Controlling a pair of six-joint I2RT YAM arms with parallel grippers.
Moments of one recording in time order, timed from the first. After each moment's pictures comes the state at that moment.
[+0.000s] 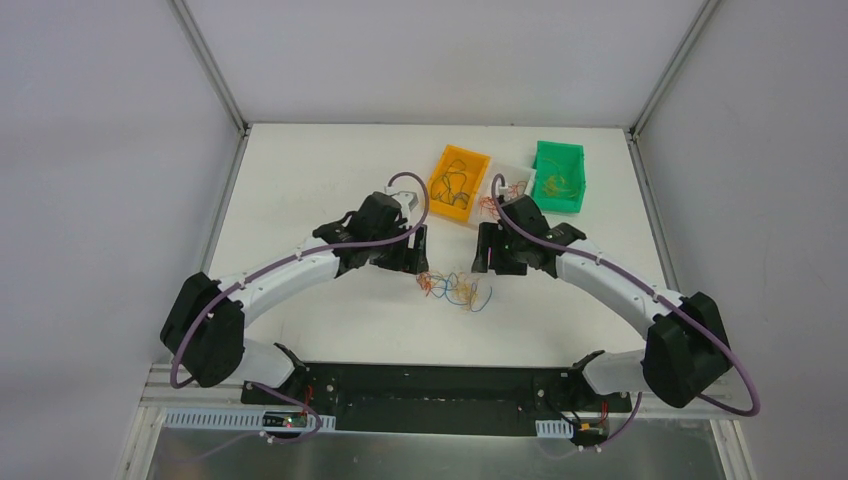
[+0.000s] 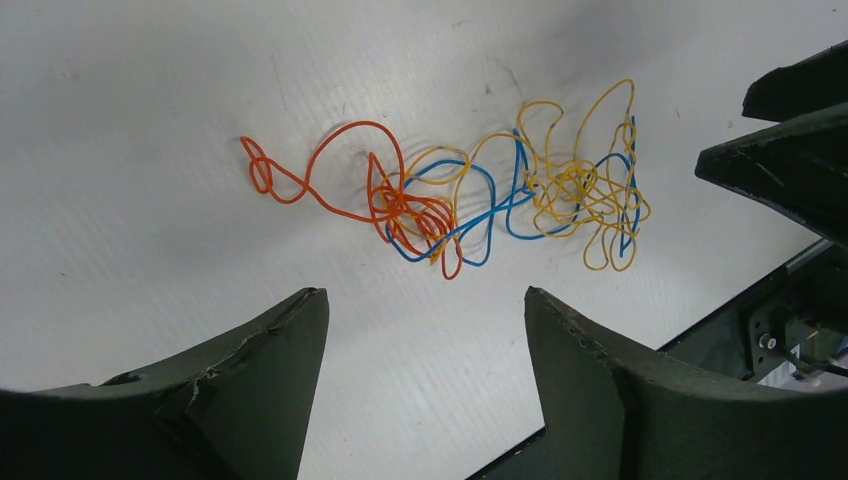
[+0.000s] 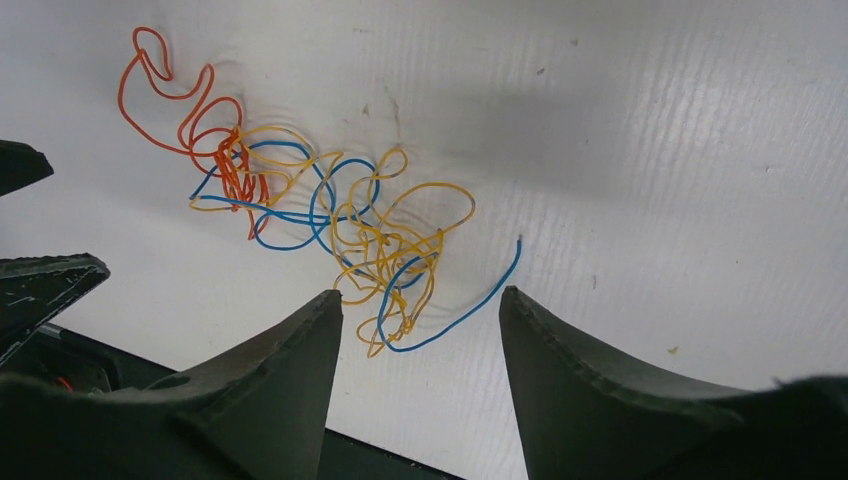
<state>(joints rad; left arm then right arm) -0.69 1.38 0.92 -0.37 0.10 -0.46 0.60 1.35 0.94 -0.58 -0.04 0.56</state>
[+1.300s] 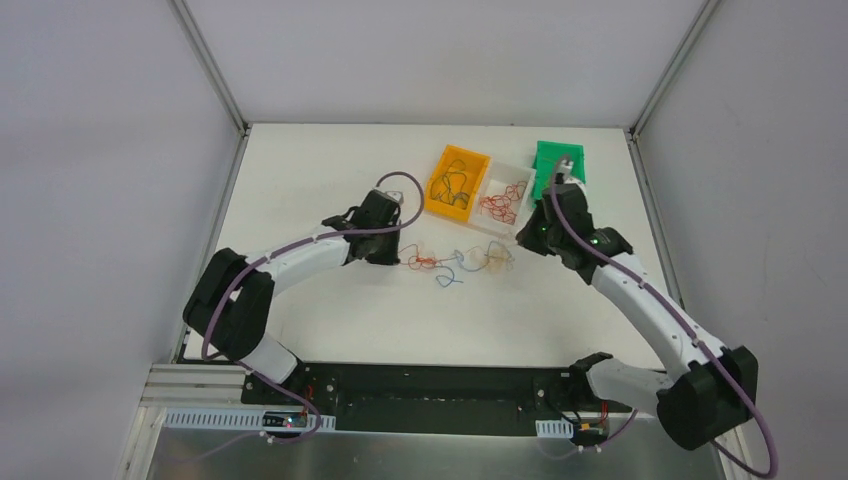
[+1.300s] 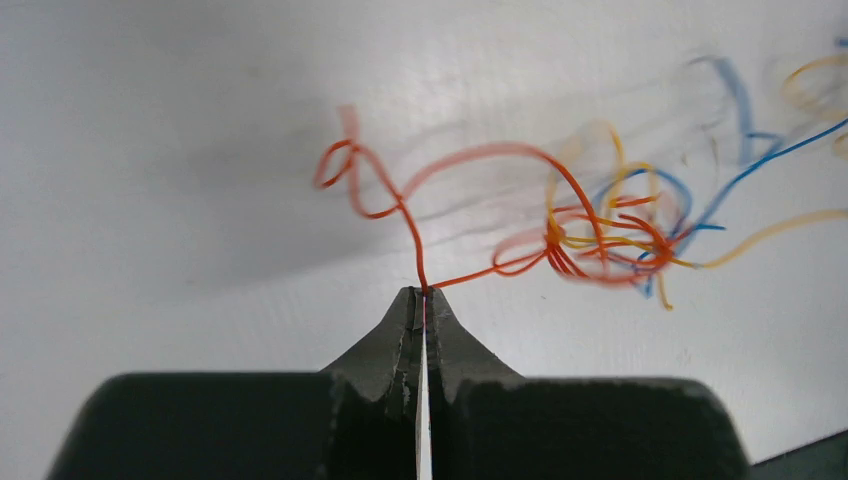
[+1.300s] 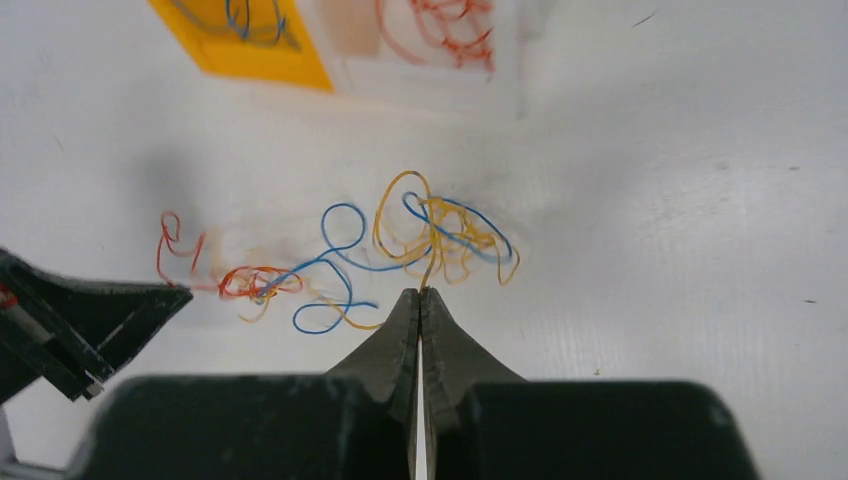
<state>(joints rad) -0.63 1.58 0.95 -0.35 0.00 -0.43 0.50 1.18 0.94 -0.57 0.12 0.66</state>
